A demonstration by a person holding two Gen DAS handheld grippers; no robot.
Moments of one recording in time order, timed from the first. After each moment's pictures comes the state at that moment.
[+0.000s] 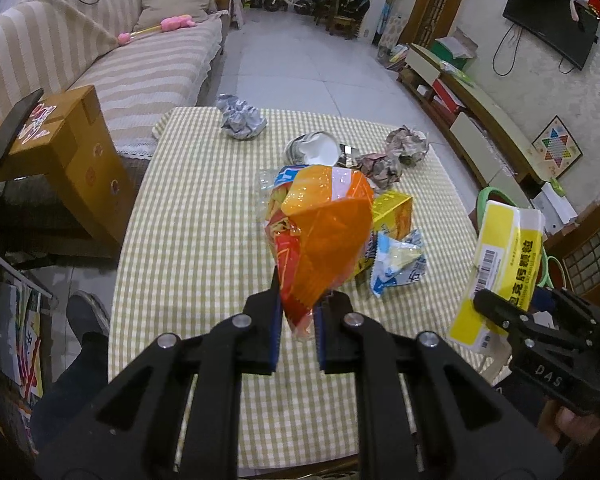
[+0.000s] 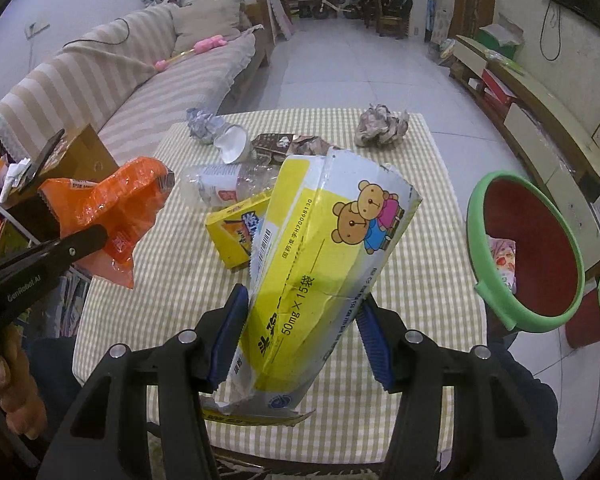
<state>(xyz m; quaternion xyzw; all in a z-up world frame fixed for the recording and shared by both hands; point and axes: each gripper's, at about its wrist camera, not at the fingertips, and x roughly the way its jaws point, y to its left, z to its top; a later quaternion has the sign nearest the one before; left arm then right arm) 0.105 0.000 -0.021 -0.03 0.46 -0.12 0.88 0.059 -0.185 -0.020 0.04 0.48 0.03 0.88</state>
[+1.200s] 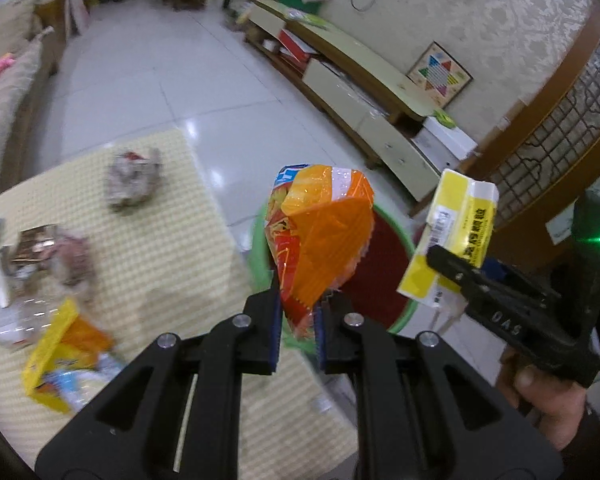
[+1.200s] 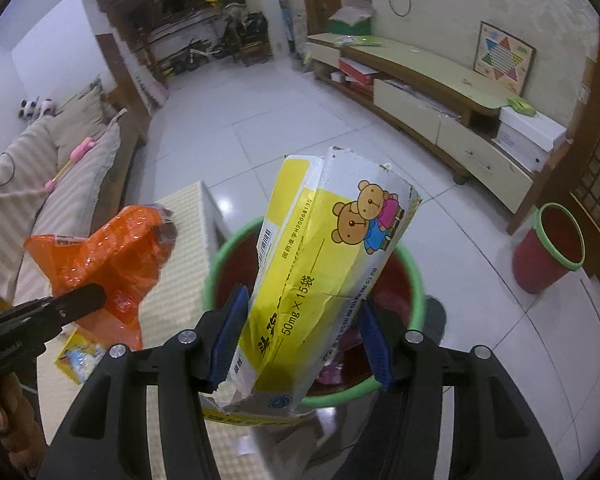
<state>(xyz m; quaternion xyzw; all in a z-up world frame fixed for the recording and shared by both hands) 0.168 -0.308 -0.007 0.02 0.49 -0.36 0.79 0.059 -0.471 -0.004 0.17 0.42 -0.15 0.88</state>
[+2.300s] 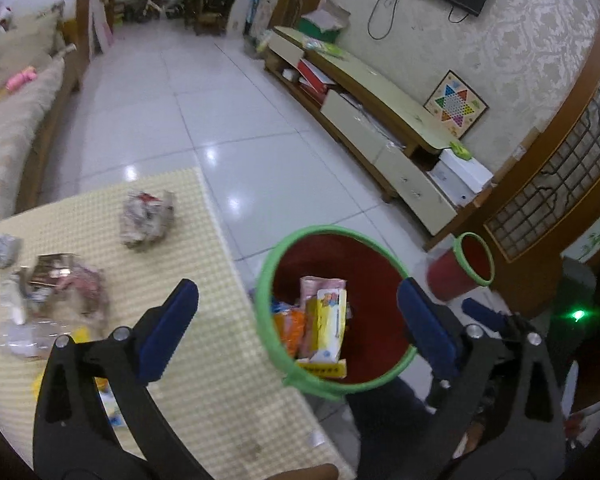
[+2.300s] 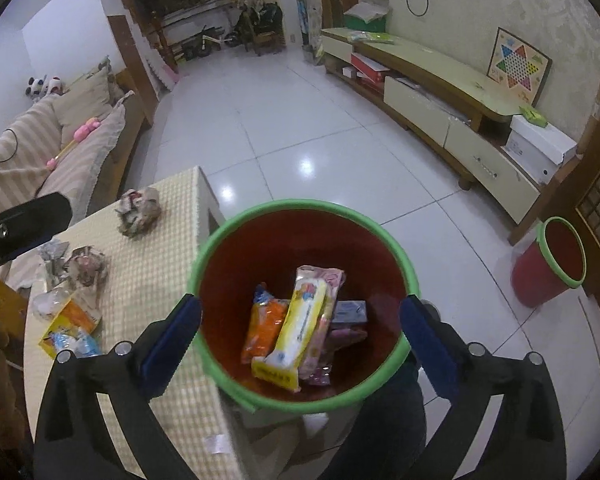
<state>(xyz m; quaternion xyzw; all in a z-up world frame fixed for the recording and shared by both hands) 0.169 -0.305 0.031 0.01 0.44 -0.31 0.84 0.064 -0.459 -0.006 0.14 0.43 -0.12 0.88</state>
